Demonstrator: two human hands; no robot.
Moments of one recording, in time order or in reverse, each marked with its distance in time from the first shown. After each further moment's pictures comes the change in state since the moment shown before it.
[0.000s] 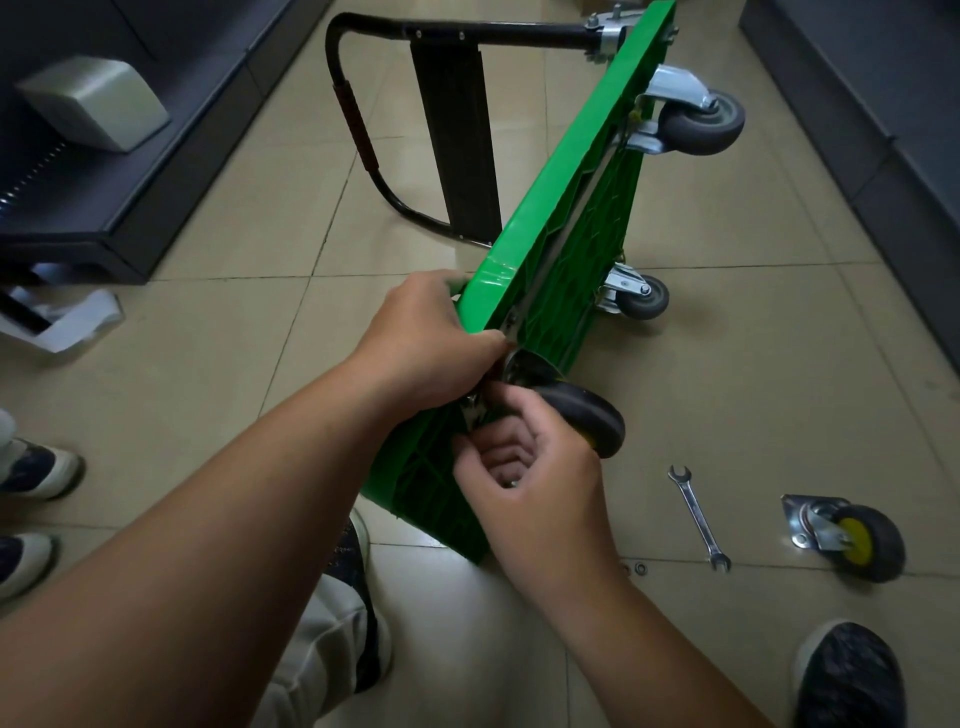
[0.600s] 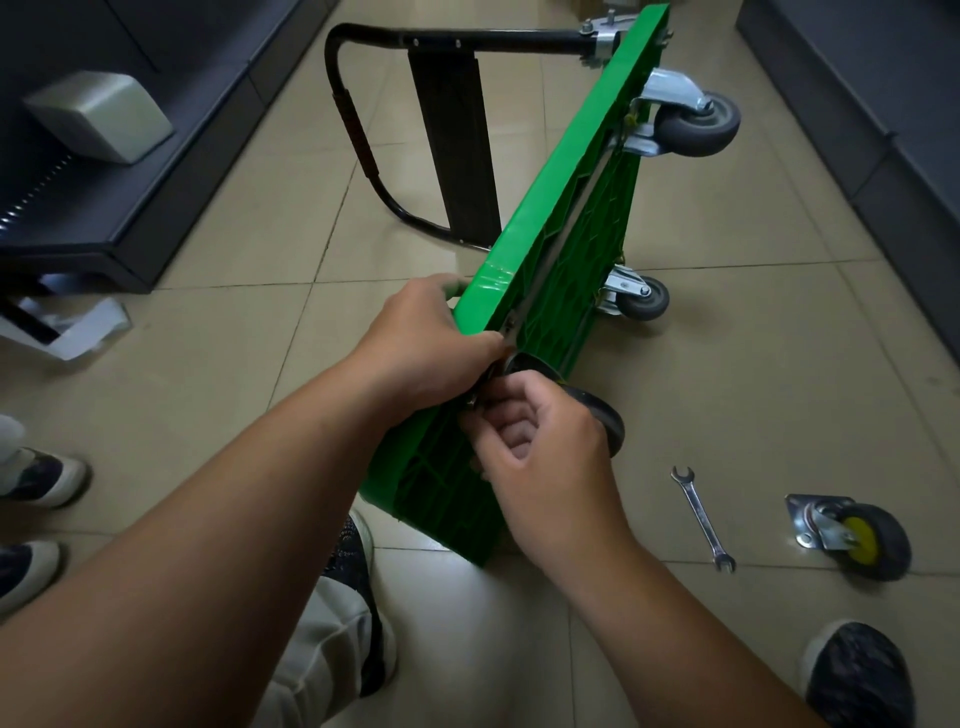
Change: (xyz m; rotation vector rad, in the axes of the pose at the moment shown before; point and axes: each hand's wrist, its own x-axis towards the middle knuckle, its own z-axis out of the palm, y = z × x) left_hand 0.001 0.000 0.000 -0.019 0.007 -0.034; right_hand 0.021 -0.006 -0.007 -0.086 -0.008 0.003
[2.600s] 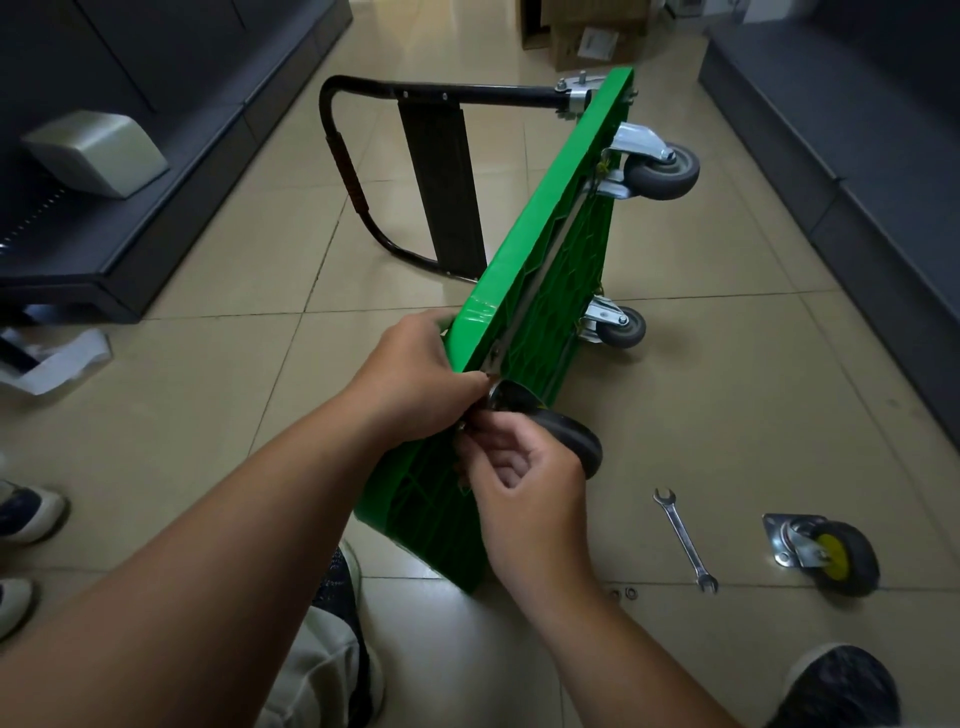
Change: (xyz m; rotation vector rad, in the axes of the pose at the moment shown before) left_hand -0.006 0.002 -0.004 0.008 -0.075 0.097; right_hand -0.013 0.001 0.011 0.274 0.118 0.043
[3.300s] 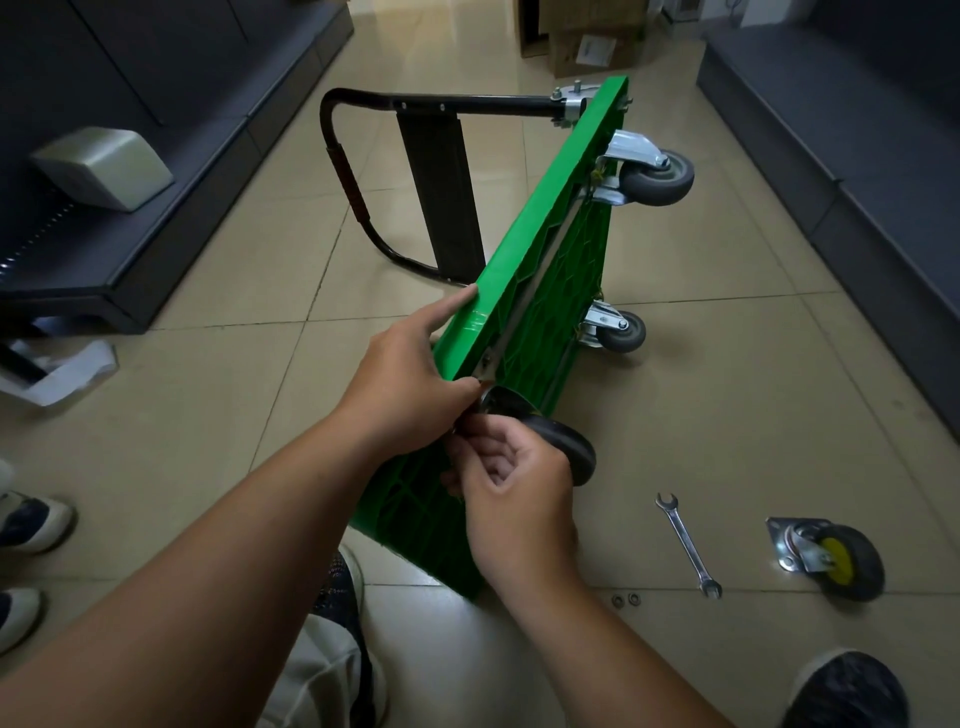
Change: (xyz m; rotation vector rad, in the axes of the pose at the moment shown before) left_hand -0.002 -0.006 0.000 0.021 0.082 0.053; right_hand 0.004 0.002 0.008 -0.017 0.034 0.046
